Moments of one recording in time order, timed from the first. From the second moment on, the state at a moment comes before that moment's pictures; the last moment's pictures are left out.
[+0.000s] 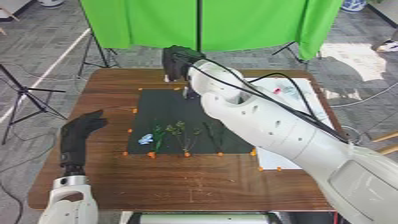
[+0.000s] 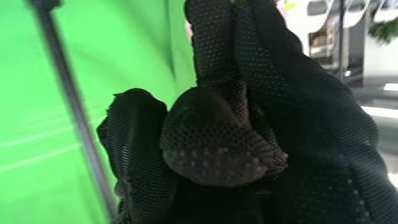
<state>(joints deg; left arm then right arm) 112.4 -71.4 -95.1 -101.0 69.5 11.5 25.9 -37.0 -76.5 27.7 -76.4 -120.0 -7.7 19.6</state>
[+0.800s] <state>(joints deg) 108.1 -71.2 -92.2 -101.1 69.4 12.7 29.8 -45.5 -86.2 26.7 -70.1 -124.4 -13.1 20.7</state>
